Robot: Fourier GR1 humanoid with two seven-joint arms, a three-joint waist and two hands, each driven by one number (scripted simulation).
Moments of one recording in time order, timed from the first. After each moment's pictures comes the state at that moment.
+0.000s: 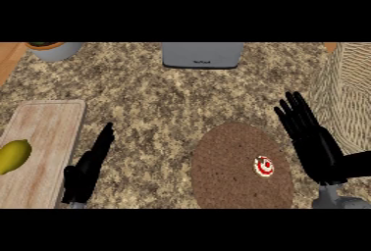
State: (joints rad) left arm 0.06 0.24 -0.23 -1.46 0.07 0.14 -0.04; right arm -0.04 -0.21 0.07 -1.66 -0.49 0.05 0.06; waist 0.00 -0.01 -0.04
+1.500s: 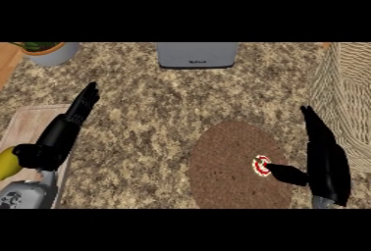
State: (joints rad) left arm -0.14 0.38 -0.13 -1.57 0.11 -0.01 -0.02; right arm 0.02 -0.29 0.26 -1.80 0.90 -0.26 0.62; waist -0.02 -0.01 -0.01
